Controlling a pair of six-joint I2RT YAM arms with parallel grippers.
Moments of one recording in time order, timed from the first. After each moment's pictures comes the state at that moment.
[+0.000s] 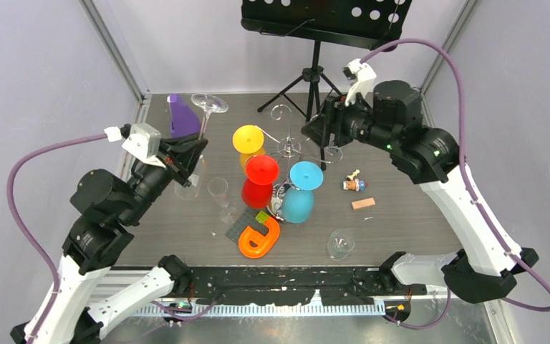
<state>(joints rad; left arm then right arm) -0.72 0.70 1.28 -0.42 -0.08 -0.03 0.63 1.23 1.73 -0.78 -0.15 0.33</state>
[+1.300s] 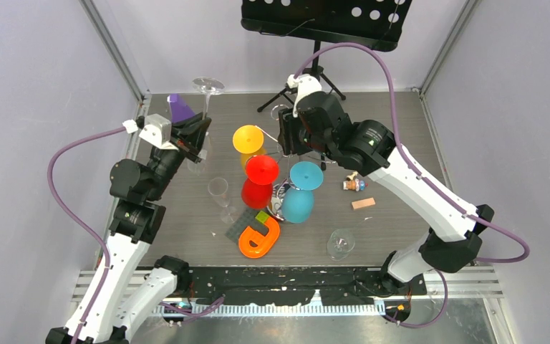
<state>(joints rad) -0.31 0.73 0.90 0.18 0.24 -0.10 0.92 1.49 1.87 -0.91 0.31 0.37</state>
